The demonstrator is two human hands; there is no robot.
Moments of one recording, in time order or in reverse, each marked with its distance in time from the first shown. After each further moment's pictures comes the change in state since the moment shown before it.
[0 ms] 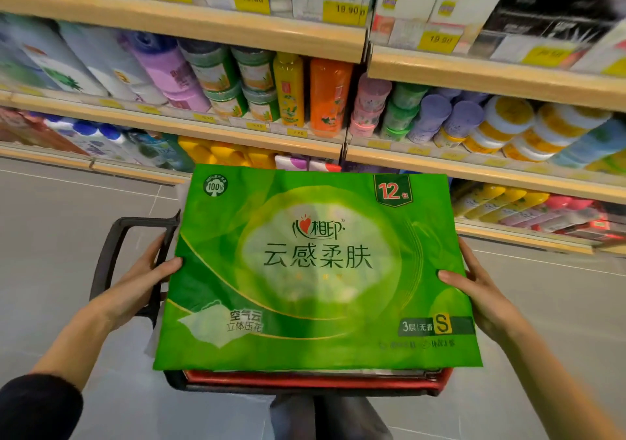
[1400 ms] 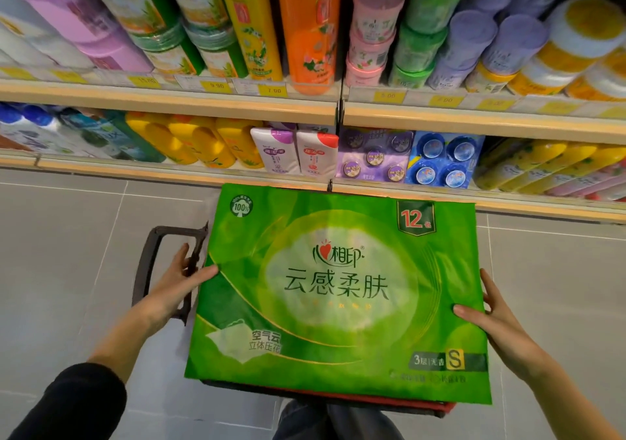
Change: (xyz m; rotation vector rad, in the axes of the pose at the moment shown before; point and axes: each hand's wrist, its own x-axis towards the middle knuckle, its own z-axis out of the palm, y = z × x) left_hand 0.145 -0.096 0.055 0.121 0.042 -0.098; right_hand 0.078 0.143 -0.051 -0.142 0.153 0.168
